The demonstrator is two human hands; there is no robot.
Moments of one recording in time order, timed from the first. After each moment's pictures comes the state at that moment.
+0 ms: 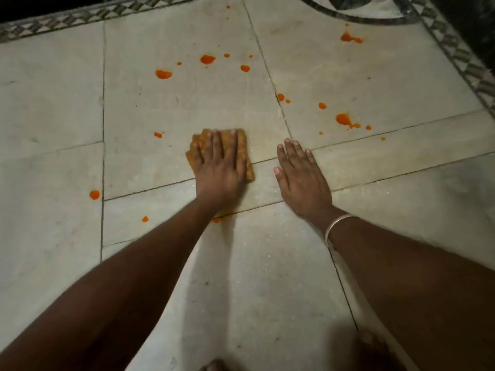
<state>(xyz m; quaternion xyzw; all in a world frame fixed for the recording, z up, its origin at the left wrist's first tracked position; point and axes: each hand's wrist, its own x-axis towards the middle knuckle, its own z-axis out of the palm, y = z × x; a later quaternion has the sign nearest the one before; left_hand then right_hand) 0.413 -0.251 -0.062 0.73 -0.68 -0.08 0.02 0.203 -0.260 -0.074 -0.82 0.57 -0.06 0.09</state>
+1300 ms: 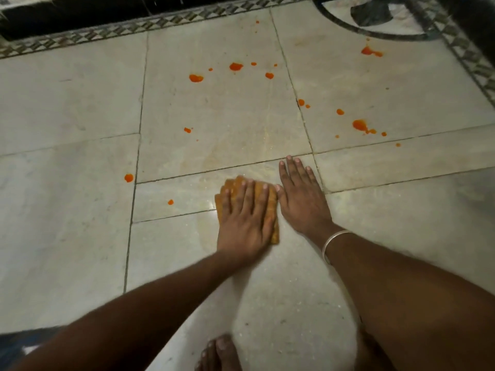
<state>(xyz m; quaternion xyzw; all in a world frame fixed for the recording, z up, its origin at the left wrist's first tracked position) 0.380 -0.113 -0.069 0.68 -0.73 -0.05 0.01 0.226 -0.209 -0.076 -0.84 0.53 -0.05 0.10</state>
